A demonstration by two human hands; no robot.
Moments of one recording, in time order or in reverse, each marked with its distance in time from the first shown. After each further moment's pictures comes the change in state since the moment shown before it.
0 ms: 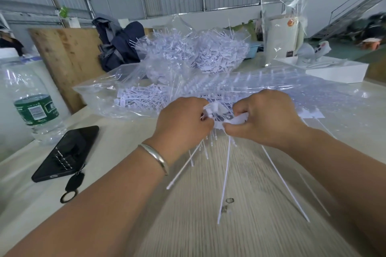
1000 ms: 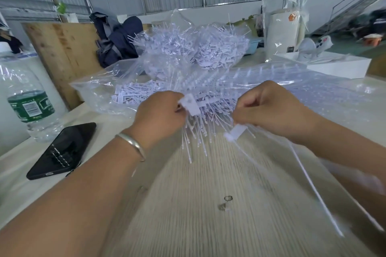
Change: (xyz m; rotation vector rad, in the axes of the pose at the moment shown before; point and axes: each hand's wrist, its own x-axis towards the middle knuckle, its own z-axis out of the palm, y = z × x) left_hand 0.007 -0.030 -0.011 0.076 -0.048 -0.101; right_hand 0.002 0.004 -0.013 0.765 -0.226 0.269
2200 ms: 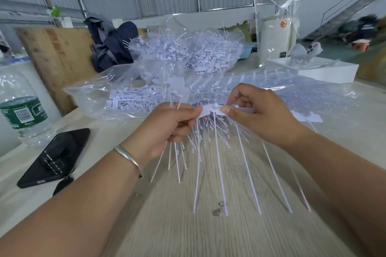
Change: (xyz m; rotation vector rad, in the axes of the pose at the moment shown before) left_hand -0.007 0.012 0.004 -1.180 -0.376 -0.268; right_hand 0.004 0.020 0.001 -0.260 0.208 -0.167
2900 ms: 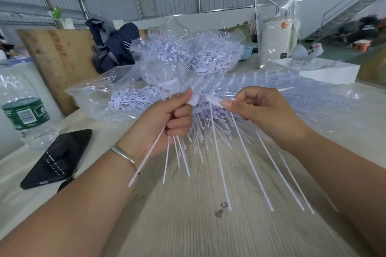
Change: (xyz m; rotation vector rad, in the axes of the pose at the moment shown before) left_hand -0.001 0.009 -0.004 -0.547 -0.157 -0.049; right_hand -0.001 -0.007 0.001 0.535 0.002 0.181
